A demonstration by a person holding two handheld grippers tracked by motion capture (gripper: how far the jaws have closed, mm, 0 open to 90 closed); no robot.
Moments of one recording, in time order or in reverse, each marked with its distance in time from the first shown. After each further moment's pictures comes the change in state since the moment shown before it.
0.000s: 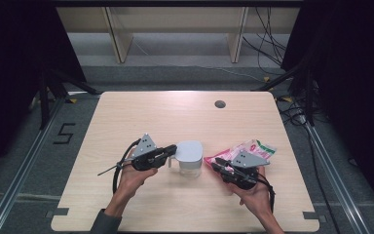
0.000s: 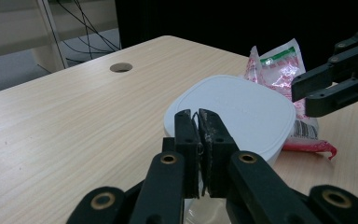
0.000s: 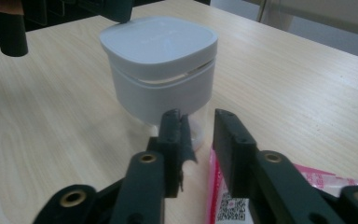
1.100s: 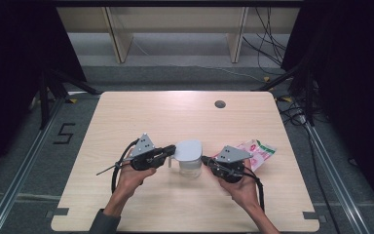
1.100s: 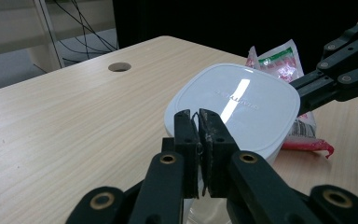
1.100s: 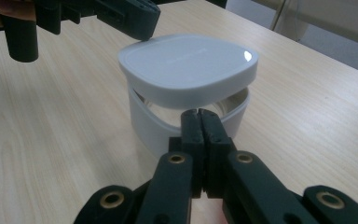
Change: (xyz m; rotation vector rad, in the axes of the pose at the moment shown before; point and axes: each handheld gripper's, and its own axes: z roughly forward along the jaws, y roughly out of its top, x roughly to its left) left arm 0.004 -0.003 -0.002 -0.006 -0.021 -0.012; right arm 0.013 0.023 0.024 0.028 0.037 -0.061
